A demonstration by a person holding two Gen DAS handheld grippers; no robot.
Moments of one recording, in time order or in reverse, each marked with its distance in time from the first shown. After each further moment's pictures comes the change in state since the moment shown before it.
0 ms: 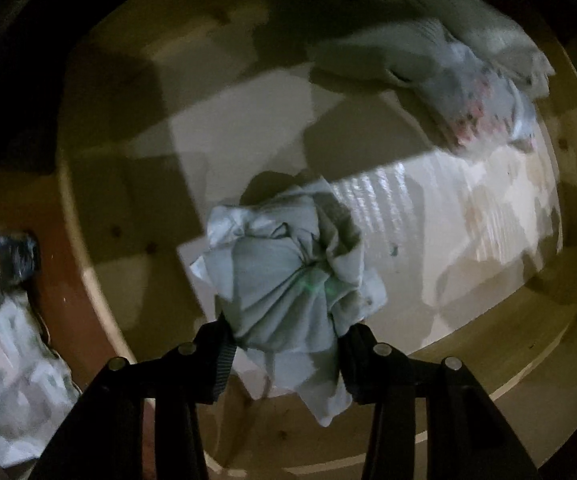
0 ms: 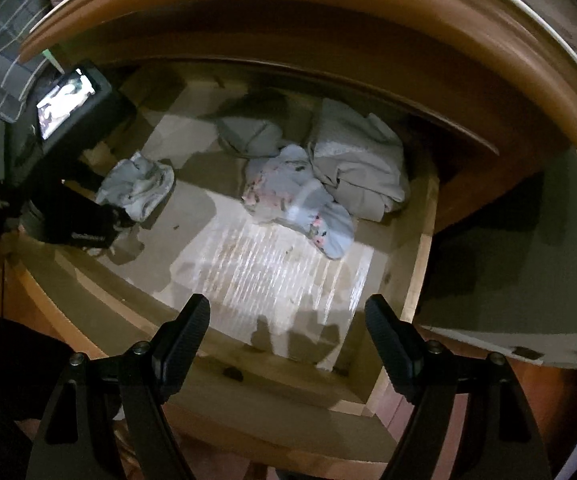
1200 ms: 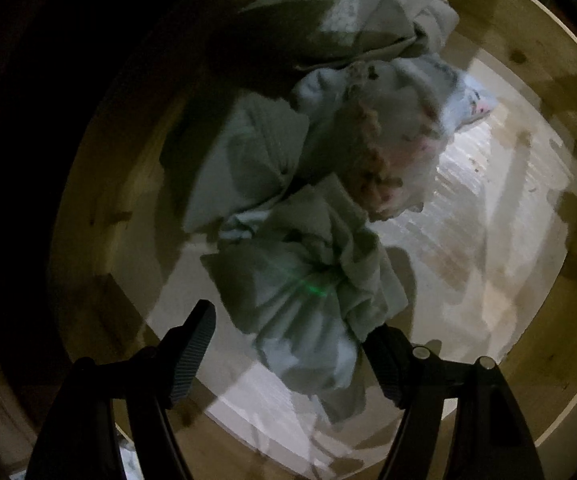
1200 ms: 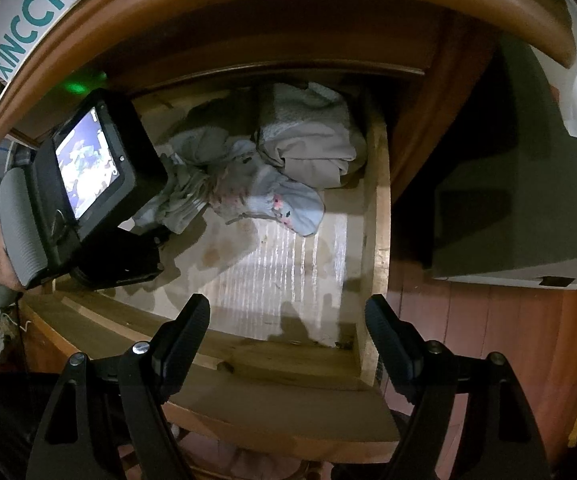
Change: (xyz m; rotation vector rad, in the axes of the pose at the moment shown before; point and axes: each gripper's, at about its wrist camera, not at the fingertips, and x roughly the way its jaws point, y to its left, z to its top) left arm 0.023 -0.083 0.023 0.561 -0.188 0.244; right arm -0.003 -0.047 -0.014 0.288 0.046 0.094
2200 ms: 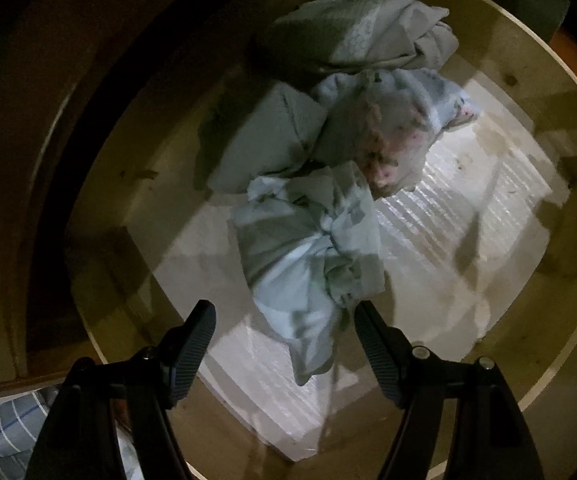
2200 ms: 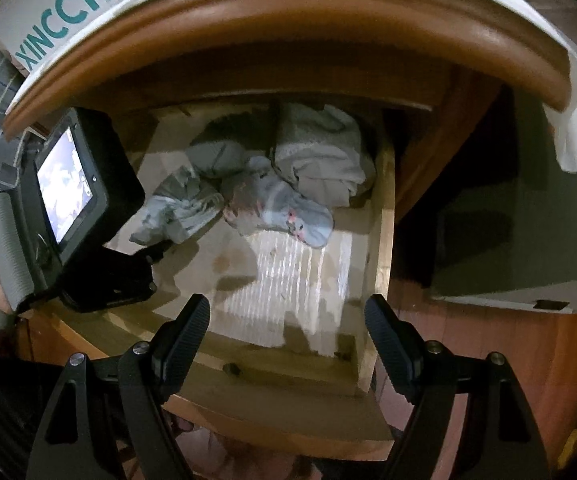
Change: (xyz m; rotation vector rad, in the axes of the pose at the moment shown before) left arm -0.023 0.001 -0.058 -0.143 -0.020 0.003; right arm -0.010 0.008 0.002 -0.057 -0.040 0.007
